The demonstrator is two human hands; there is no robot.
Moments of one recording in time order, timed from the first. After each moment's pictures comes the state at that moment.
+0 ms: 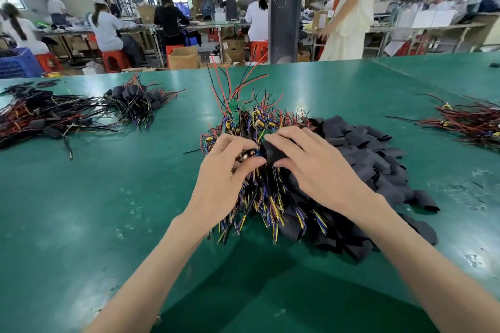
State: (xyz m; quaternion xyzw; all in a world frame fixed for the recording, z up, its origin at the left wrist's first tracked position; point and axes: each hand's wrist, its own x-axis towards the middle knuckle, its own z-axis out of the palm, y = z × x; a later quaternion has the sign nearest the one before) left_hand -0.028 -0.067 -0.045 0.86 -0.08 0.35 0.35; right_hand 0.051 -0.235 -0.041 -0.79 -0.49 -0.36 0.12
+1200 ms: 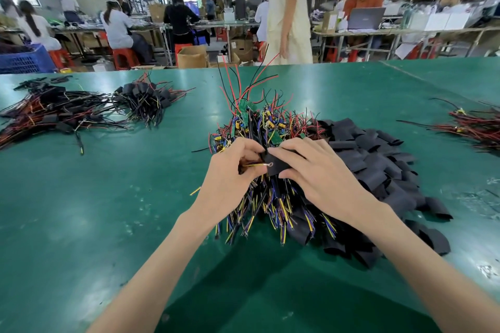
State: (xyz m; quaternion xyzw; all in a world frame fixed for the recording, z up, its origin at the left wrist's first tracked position) left_hand -0.027 -0.059 -0.046 0.86 -0.03 0.28 0.43; right_hand 0.046 -0.230 -0.046 -0.79 -0.51 -0.31 0.12
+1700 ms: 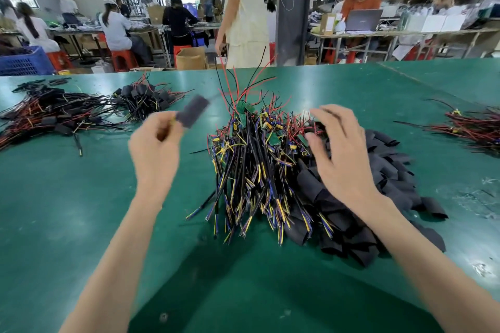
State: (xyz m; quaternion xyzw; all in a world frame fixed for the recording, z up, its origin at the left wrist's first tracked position) left_hand -0.026 0.019 -0.027 0.76 0.14 0.48 0.41; right_hand 0.059 -0.242 -0.040 -0.80 -0.32 -0.39 0.33
